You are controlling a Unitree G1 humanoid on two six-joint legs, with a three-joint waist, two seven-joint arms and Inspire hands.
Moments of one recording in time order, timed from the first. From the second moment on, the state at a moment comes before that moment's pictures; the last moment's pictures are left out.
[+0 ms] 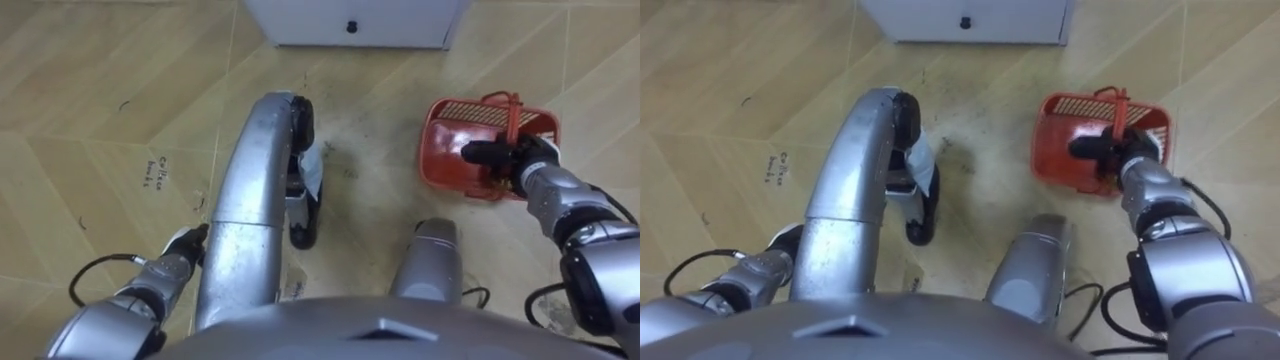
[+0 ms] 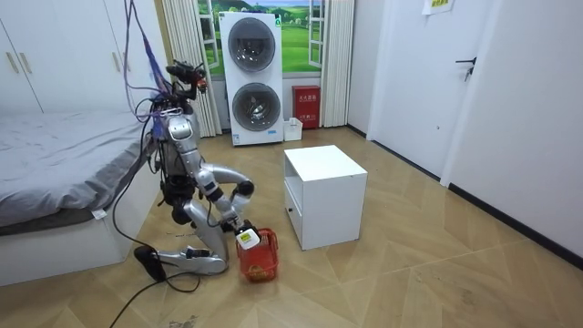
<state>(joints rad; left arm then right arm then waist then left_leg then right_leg) -0.14 0.25 -0.36 1.35 -0.01 -0.03 0.01 -0.38 -0.38 0.20 1.25 0.44 0.05 -0.01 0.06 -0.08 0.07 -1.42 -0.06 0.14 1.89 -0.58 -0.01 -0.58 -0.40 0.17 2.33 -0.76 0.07</state>
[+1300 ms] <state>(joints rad) -0.04 0.29 -0.10 1.15 -0.01 0.04 0.09 -0.14 -0.37 0.25 0.76 0.24 0.09 0.11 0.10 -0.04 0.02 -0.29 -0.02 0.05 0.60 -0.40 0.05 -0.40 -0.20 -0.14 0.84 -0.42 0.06</state>
